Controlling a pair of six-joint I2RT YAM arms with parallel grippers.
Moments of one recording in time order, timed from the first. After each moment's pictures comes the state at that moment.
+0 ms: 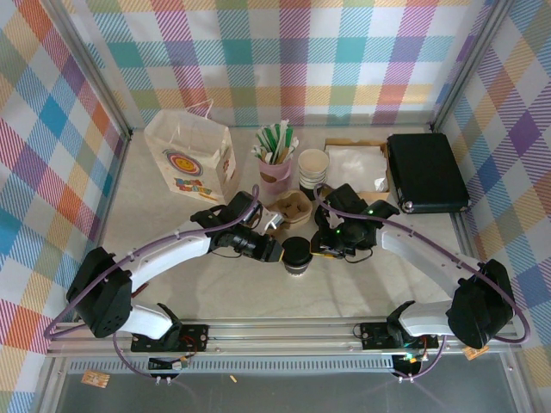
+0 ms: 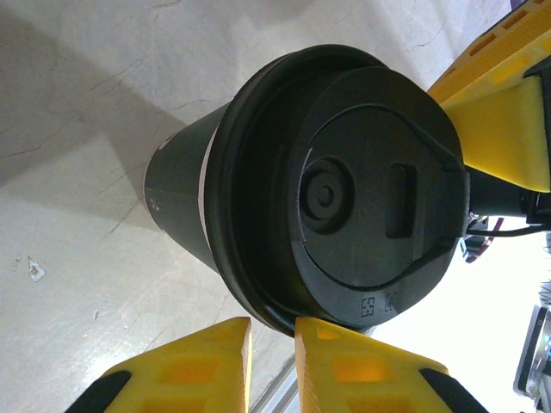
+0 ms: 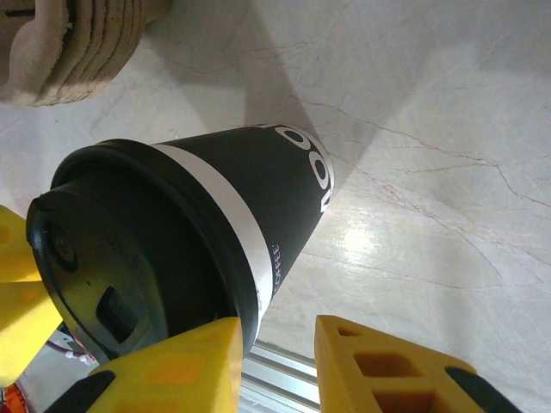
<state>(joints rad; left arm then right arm) -0.73 1.41 0.94 -0.55 0.53 -0.39 0.63 1.30 0.98 -0.89 -0.36 0.73</state>
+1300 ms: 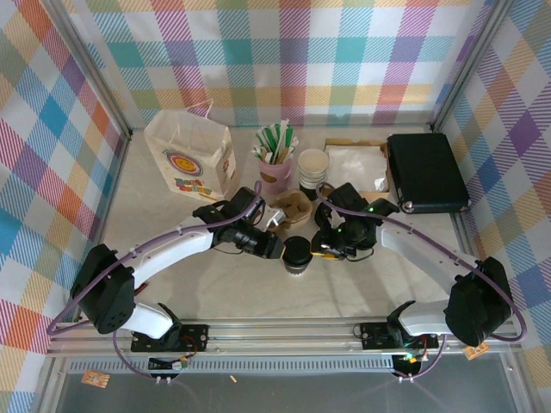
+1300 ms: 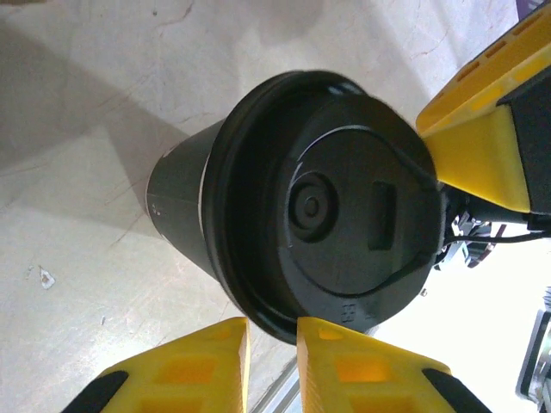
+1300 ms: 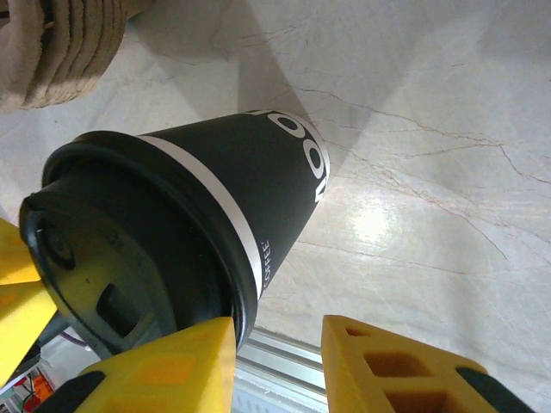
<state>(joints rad) -0.73 1.44 1.01 -0.60 0.51 -0.38 0.61 1.32 0.99 -0.92 -0.40 0.75</state>
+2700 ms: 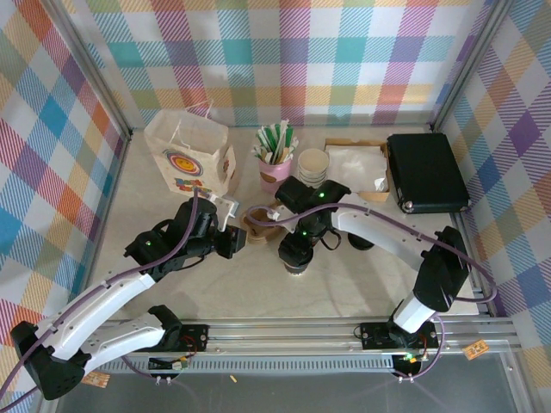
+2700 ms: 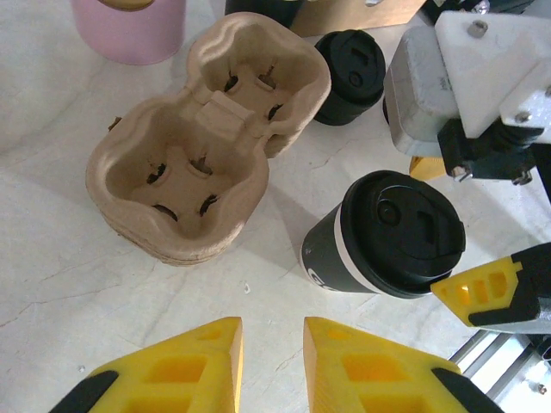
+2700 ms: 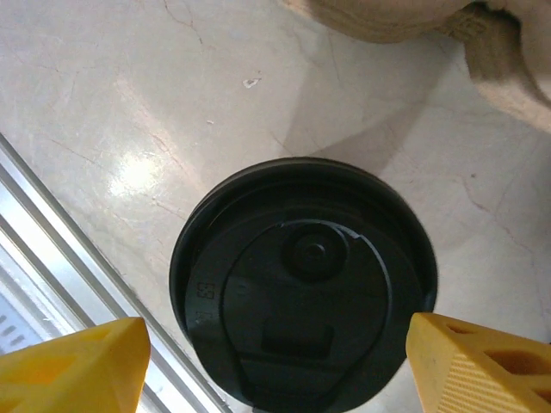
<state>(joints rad) -0.71 0.92 0.92 -0.71 0.07 -0.34 0.89 1.62 1.44 -1.17 -0.11 -0.08</state>
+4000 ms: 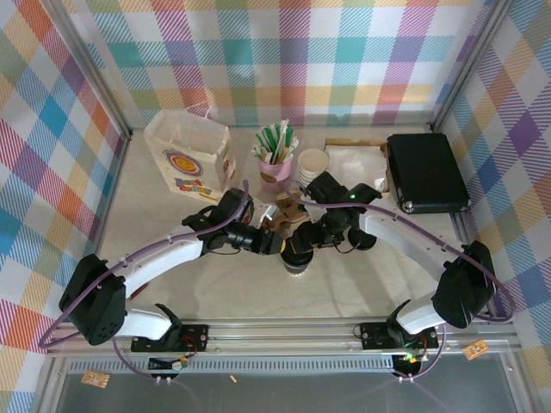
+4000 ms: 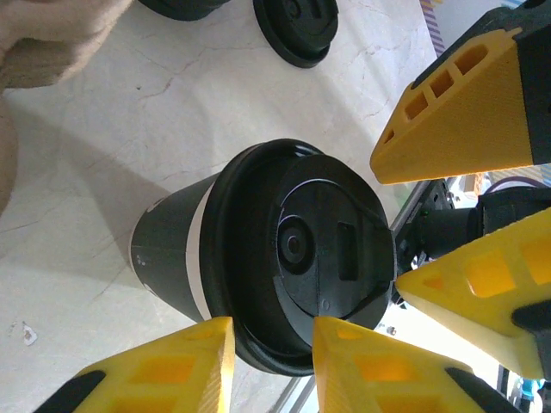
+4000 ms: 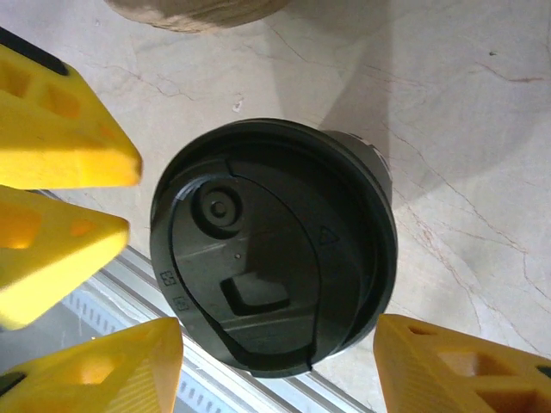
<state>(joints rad) -0.68 1.36 0.87 -0.36 0.59 -0.45 0.72 1.45 1.22 -1.02 -0.35 0.37</state>
